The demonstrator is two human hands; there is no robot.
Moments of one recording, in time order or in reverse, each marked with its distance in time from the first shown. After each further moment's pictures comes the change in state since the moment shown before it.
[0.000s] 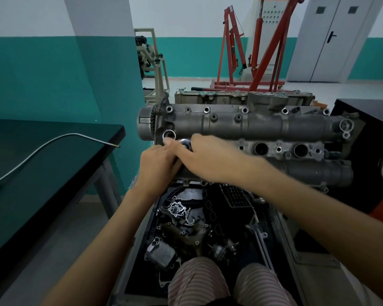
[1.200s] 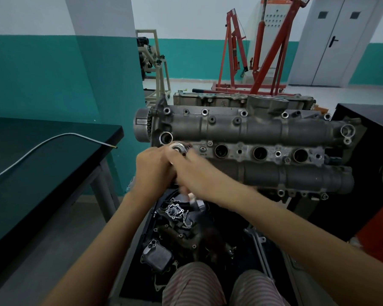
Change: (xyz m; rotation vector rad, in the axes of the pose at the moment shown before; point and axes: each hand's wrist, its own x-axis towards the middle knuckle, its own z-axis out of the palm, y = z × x) left_hand 0.002 0.007 -0.003 -0.026 -0.073 -0.086; right_hand -0.007 -0.006 0.022 0.791 -0.180 0.251
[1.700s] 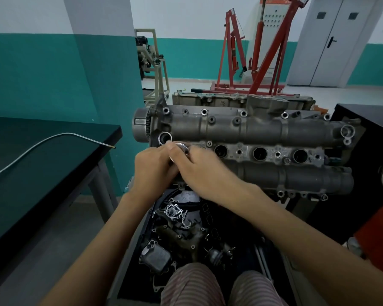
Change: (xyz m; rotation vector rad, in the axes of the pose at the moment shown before) left_hand 0.002 0.001 -0.002 -0.038 0.015 0.005; right_hand 0.003 0.007 -0.006 -0.316 0.146 -0.251
